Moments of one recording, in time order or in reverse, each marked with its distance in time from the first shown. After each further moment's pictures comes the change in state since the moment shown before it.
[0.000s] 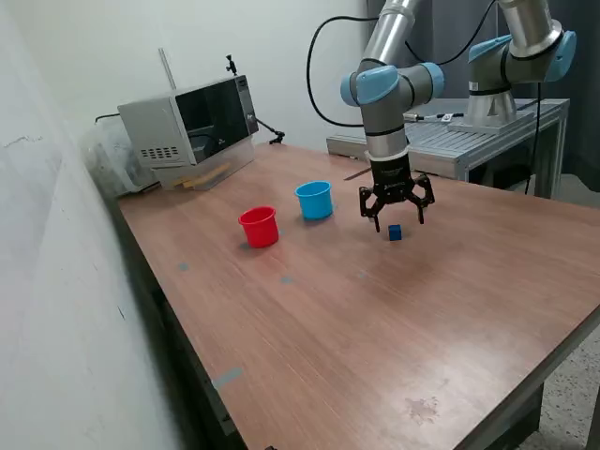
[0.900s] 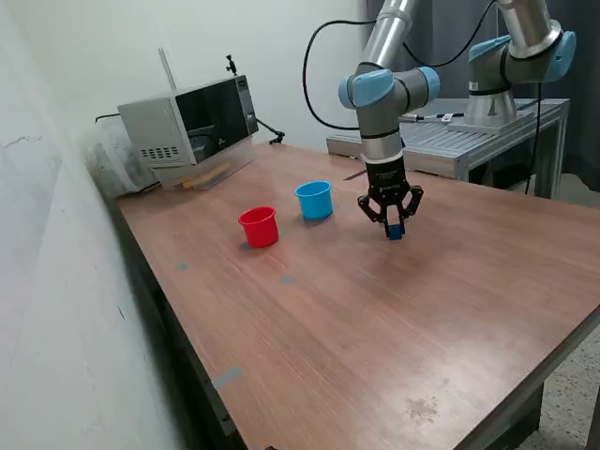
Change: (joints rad) arm -0.015 0.010 0.002 -0.022 -0.002 -0.011
